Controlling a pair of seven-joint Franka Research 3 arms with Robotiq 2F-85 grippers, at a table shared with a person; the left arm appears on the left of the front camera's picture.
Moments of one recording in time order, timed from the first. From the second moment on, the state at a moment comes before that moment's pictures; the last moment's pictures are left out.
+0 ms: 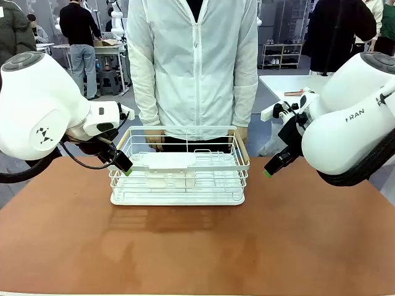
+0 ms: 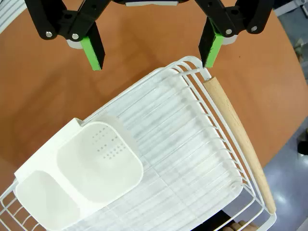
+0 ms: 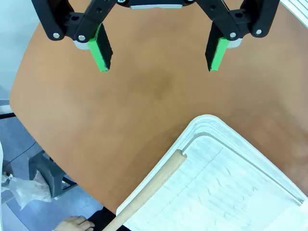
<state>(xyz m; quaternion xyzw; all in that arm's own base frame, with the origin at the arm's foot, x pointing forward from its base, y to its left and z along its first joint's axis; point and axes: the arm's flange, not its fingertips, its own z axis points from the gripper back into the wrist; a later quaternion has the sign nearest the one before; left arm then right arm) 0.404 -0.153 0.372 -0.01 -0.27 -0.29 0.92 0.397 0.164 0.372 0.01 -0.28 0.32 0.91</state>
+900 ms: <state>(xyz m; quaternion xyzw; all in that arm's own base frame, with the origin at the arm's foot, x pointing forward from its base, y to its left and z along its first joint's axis) 0.403 -0.154 0.372 -0.01 -0.27 -0.30 0.92 0.397 0.164 0.372 0.01 -0.28 0.32 0.91</state>
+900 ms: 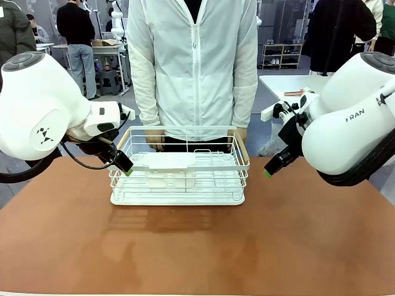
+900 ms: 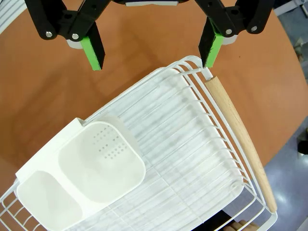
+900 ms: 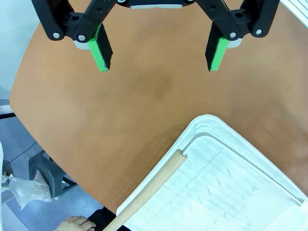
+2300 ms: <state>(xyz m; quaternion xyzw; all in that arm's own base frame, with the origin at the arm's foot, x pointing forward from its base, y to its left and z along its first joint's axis) 0.411 0.000 0.489 -0.45 -0.19 -0.19 0.85 0.411 0.008 0.485 0.54 -0.08 0.13 0.83</state>
